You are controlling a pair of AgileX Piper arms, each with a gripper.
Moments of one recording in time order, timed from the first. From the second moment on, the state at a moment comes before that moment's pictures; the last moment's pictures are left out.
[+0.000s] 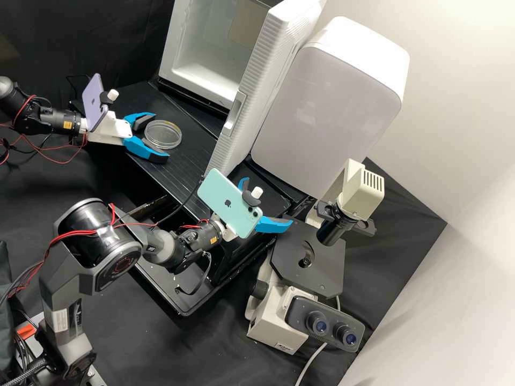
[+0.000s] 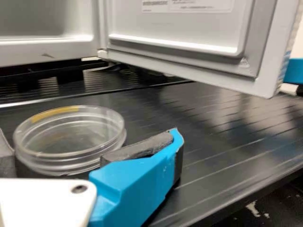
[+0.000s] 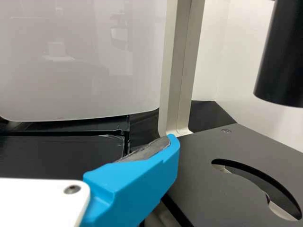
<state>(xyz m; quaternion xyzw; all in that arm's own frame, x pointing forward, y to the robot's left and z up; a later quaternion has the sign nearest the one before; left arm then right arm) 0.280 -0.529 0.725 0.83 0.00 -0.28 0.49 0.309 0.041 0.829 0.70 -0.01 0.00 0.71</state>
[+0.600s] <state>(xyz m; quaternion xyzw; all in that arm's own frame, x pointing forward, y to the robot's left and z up) 0.288 -0.530 0.724 0.83 0.00 -0.28 0.48 0.309 0.041 0.829 0.70 -0.01 0.00 0.71</state>
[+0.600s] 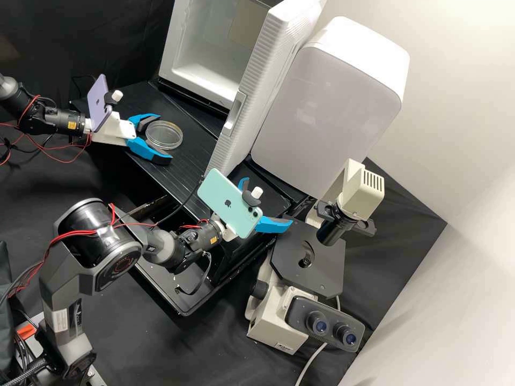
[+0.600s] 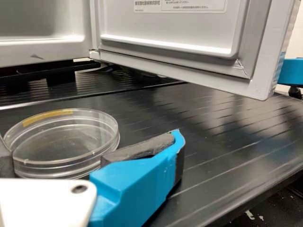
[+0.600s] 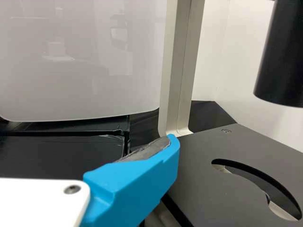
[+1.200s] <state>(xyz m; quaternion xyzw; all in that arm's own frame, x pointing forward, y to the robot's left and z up) 0.292 -0.524 0.723 0.85 0.00 -0.25 0.47 0.309 0.041 0.829 0.70 -0.01 0.00 0.71</state>
